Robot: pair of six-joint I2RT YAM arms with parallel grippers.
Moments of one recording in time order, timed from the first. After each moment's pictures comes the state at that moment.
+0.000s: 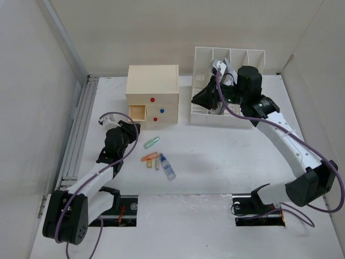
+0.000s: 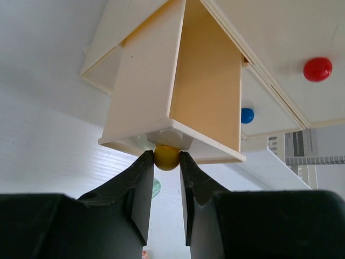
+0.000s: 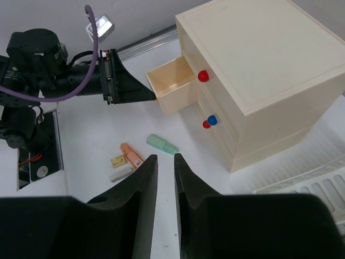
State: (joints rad) left arm -0.24 1.02 0.31 0.44 -0.10 -0.88; right arm 0.43 1.37 1.39 -0.25 -0.78 -0.04
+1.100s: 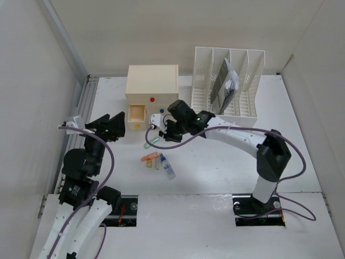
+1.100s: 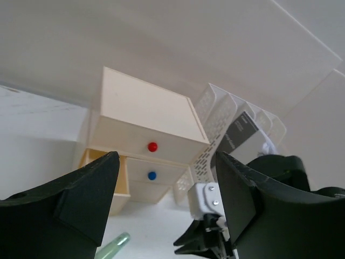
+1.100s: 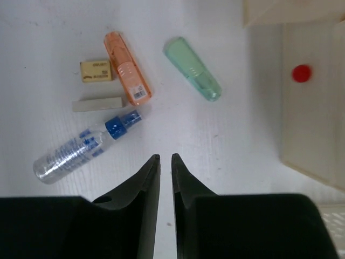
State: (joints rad) left arm -0.39 0.39 0.72 -0.14 -0.22 -0.53; right arm 0.87 1.74 1.45 -0.52 -0.36 -0.56
